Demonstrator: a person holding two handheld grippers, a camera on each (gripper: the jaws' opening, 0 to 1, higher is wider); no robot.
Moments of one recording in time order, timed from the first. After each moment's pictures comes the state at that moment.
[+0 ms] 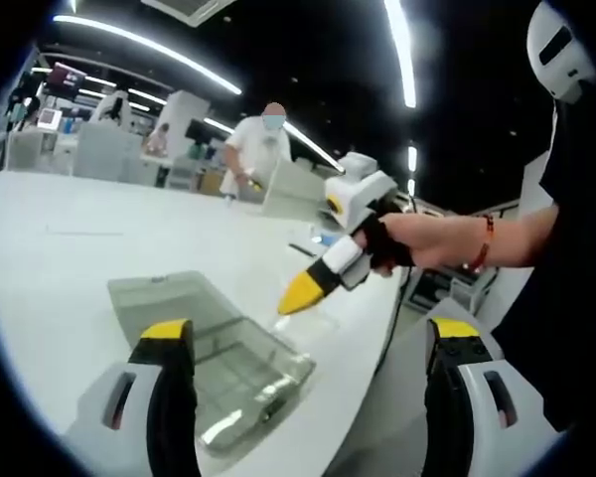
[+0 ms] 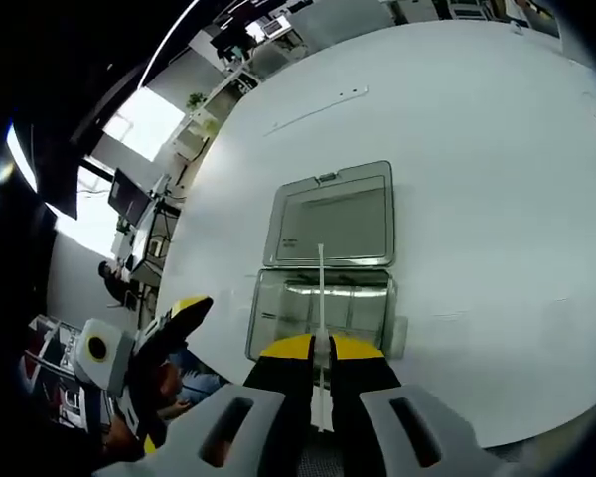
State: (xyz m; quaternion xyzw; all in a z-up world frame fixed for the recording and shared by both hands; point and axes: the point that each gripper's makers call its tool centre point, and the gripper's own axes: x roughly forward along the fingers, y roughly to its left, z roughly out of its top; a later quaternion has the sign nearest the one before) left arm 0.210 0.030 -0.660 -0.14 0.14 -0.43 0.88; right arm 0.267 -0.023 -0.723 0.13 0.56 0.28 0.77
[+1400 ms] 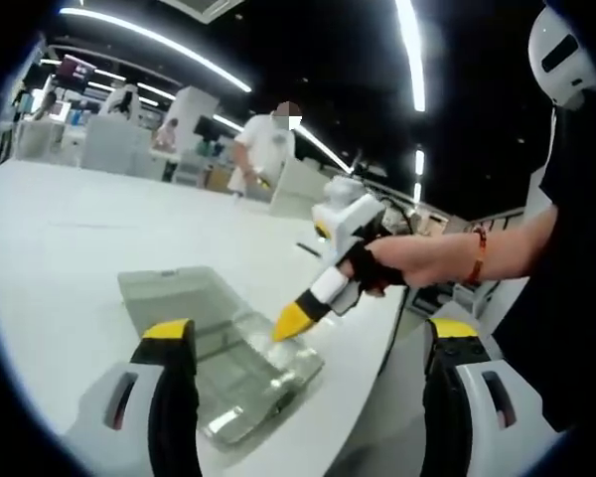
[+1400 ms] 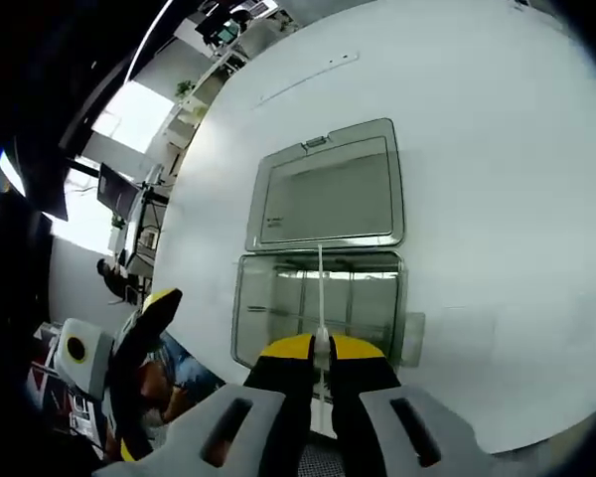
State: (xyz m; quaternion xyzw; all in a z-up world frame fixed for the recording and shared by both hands) left arm 0.214 0.042 -0.665 -0.15 0.15 -0.42 0.88; right arm 0.263 -0.008 -0.762 0.13 0.60 0.27 0.74
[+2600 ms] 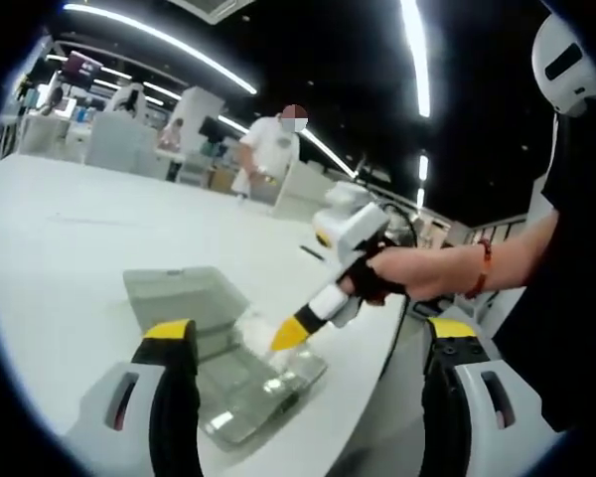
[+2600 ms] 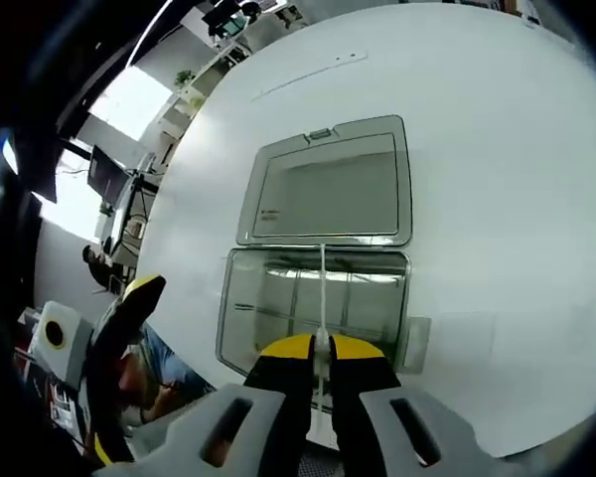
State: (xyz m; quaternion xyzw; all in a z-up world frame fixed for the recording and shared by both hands) left arm 0.217 0.048 -0.664 -0.16 0.15 -0.41 0.88; right arm 0.260 -0.004 -0.770 0.09 0.59 0.26 0.76
